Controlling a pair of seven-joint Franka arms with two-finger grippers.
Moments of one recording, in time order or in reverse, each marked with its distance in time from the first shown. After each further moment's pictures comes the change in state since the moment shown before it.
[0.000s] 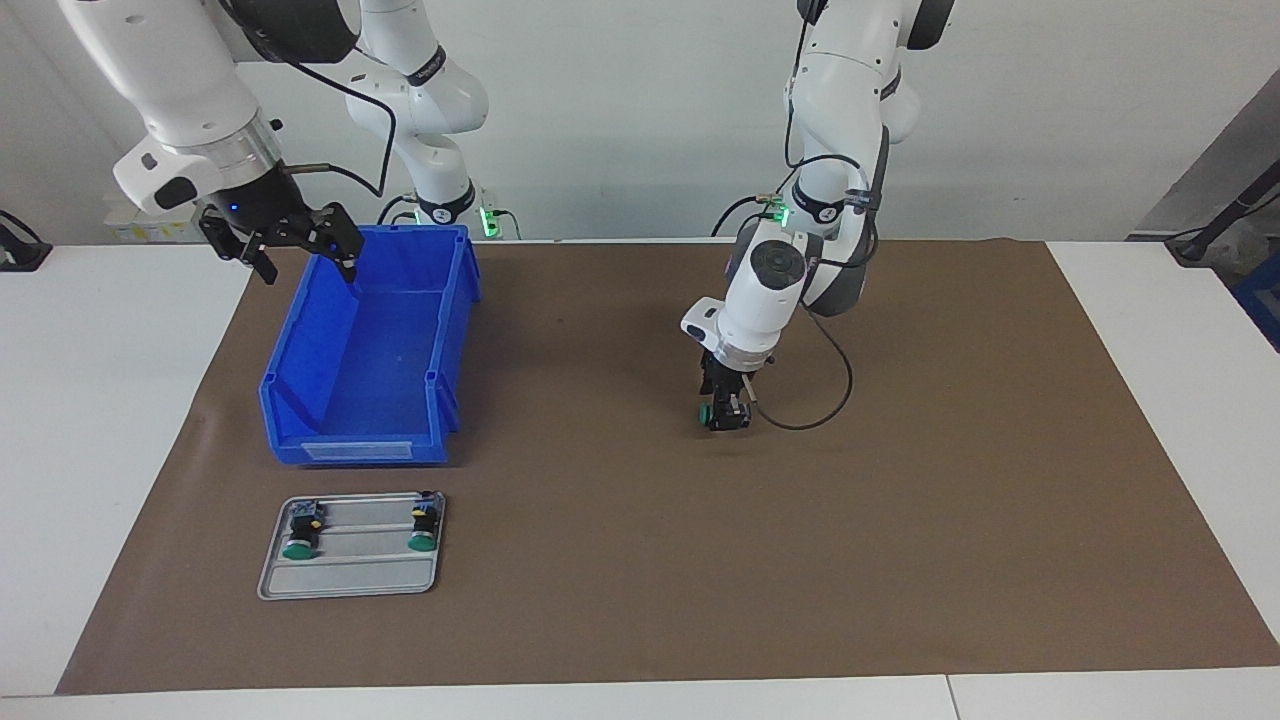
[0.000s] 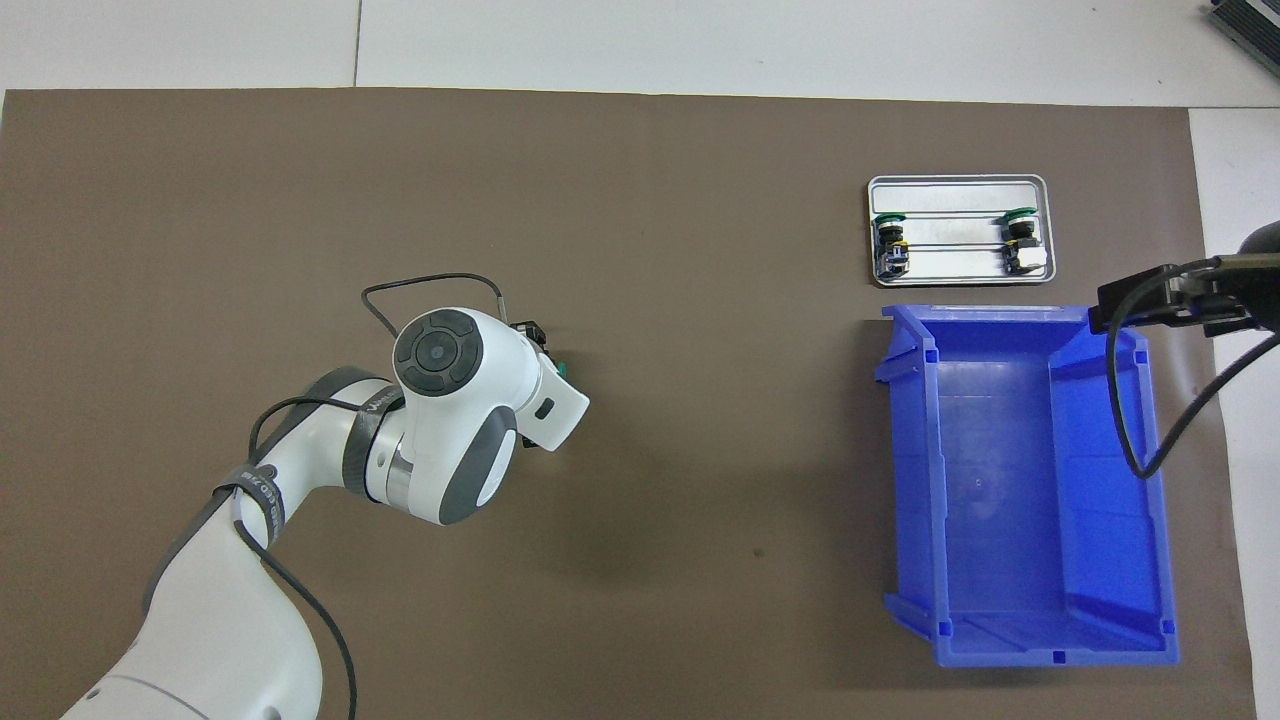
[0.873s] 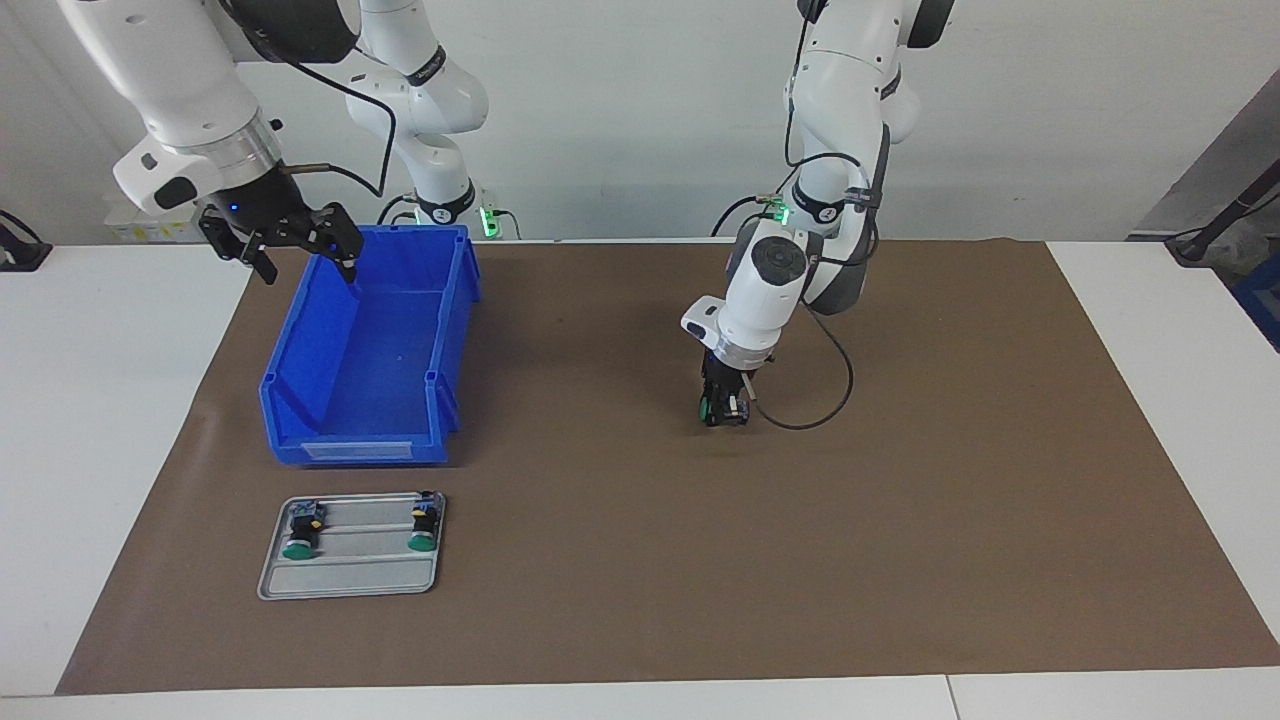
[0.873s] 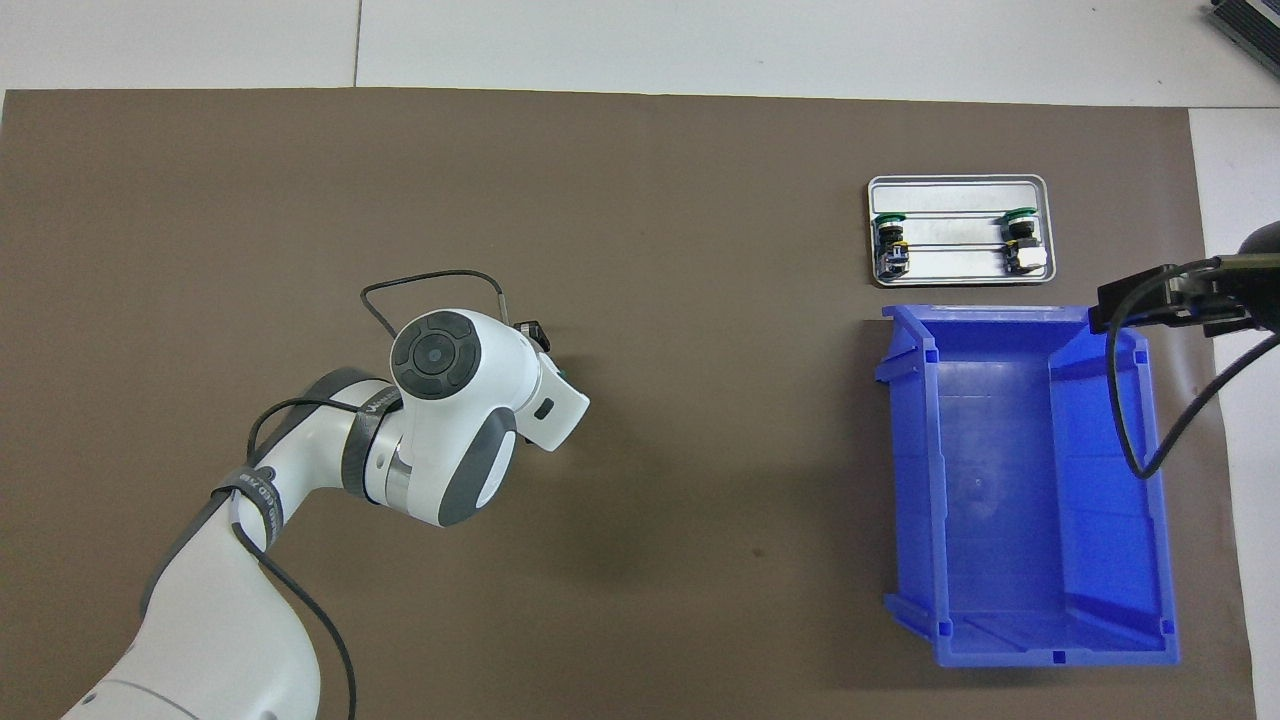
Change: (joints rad) left arm 0.000 -0.006 0.000 -0.003 0.000 0.017 0.016; right arm 0.000 0.000 0.000 0.000 0.000 0.000 0.000
